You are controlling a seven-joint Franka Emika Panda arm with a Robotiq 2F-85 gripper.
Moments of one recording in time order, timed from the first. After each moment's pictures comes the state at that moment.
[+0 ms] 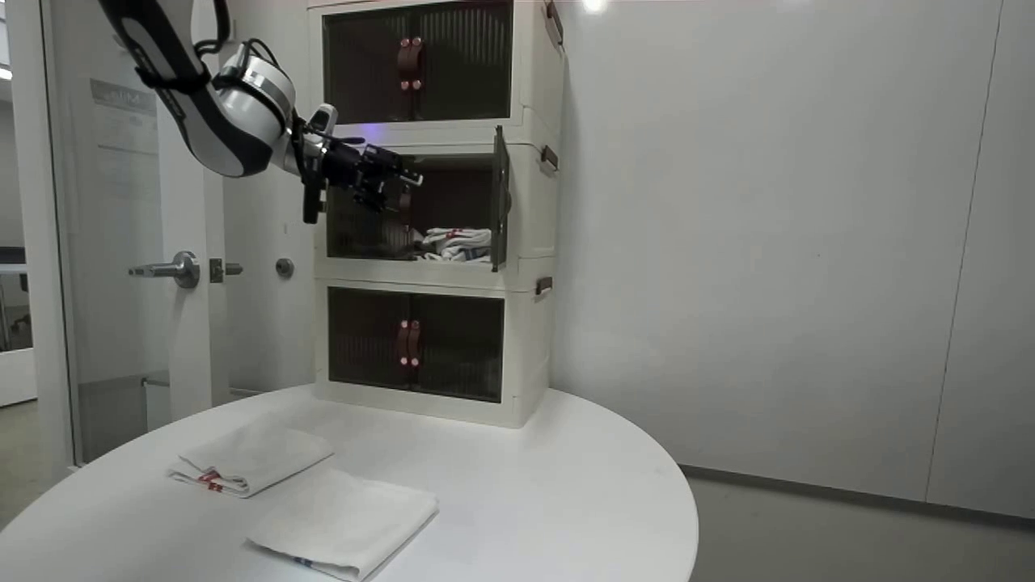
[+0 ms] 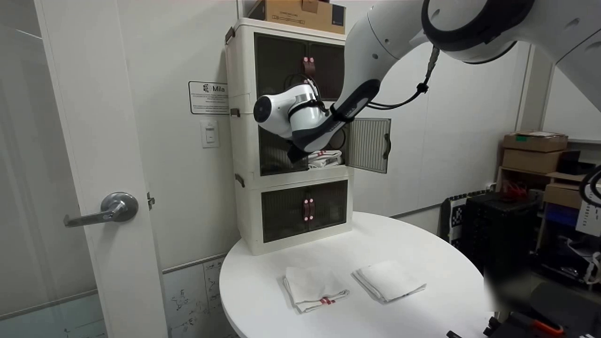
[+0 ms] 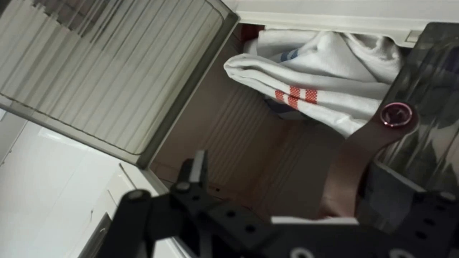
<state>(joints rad) 0.21 0.68 0.00 -1.38 -1.44 1.98 1.45</state>
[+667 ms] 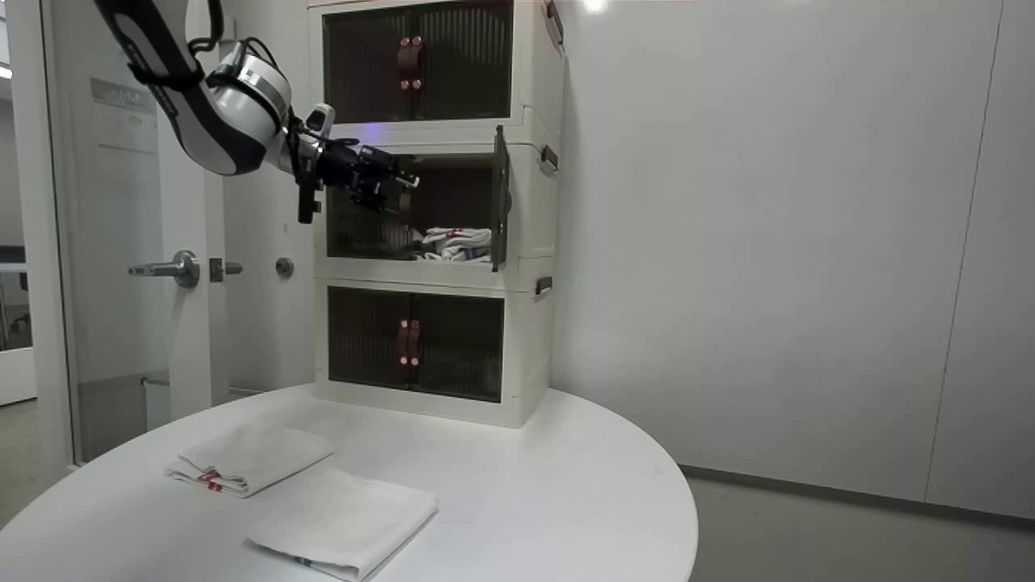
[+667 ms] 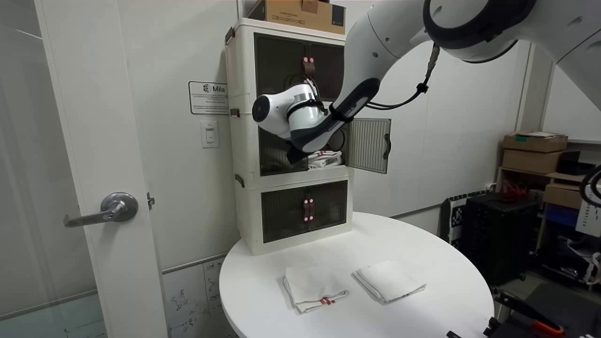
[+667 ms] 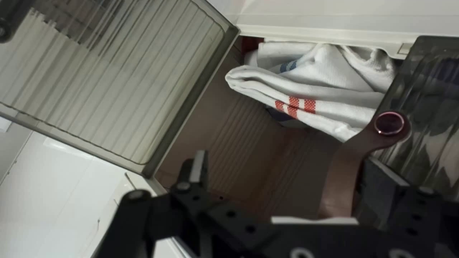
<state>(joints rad) 0.21 0.67 0.02 -1.40 -1.42 1.96 1.46</state>
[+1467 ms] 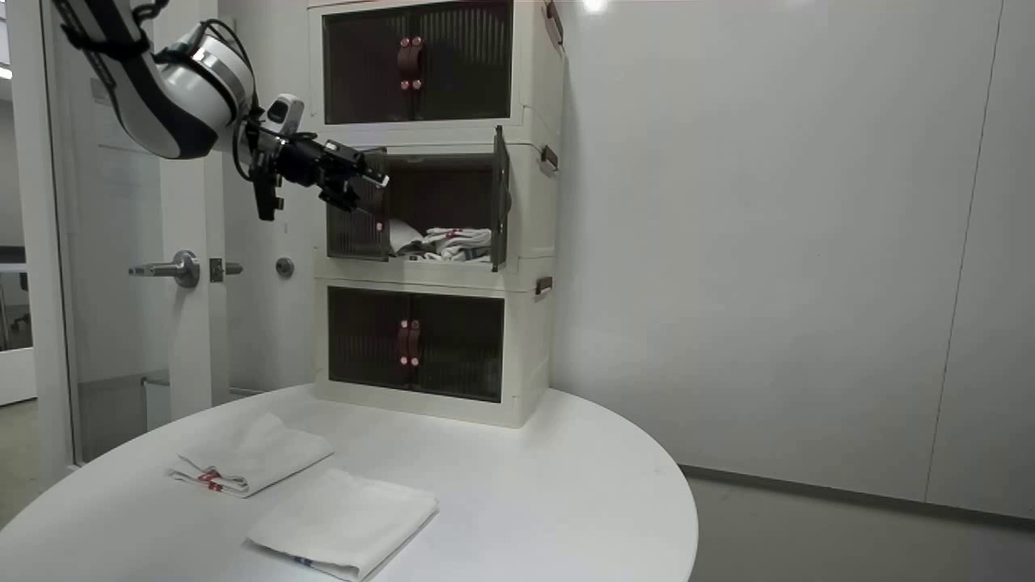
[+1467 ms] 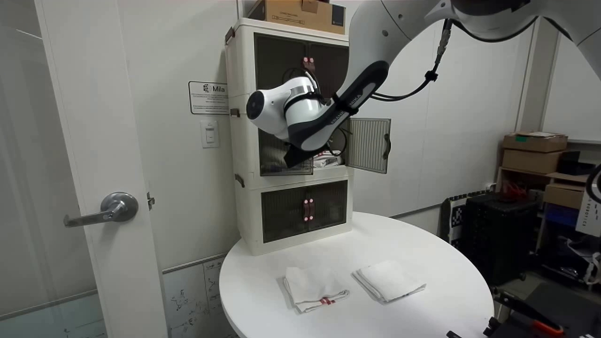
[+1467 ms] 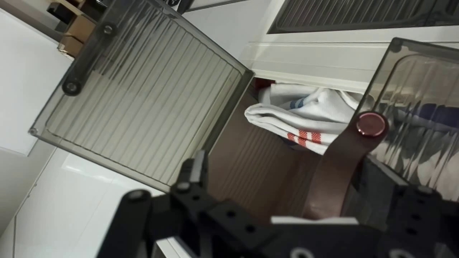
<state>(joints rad) 0.23 0.55 0.07 -1.57 -1.36 1.87 1.55</state>
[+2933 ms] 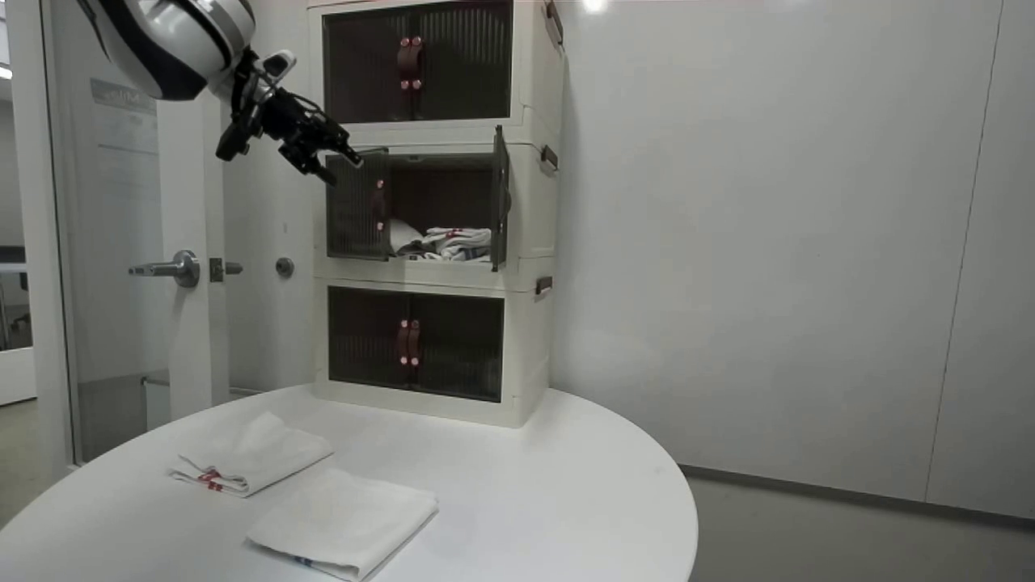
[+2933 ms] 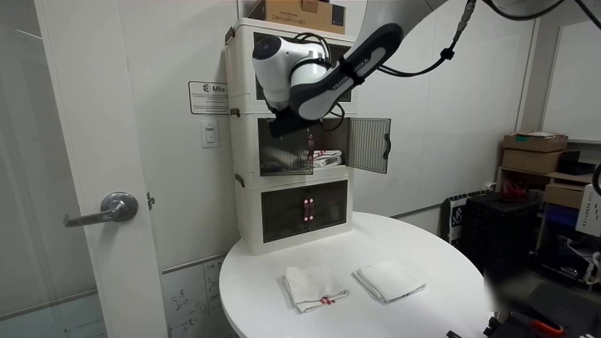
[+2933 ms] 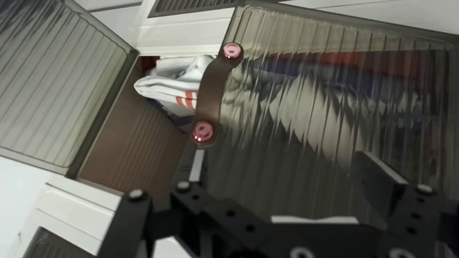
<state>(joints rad) 0.14 0.41 0.14 -1.60 -1.16 2.25 1.31</state>
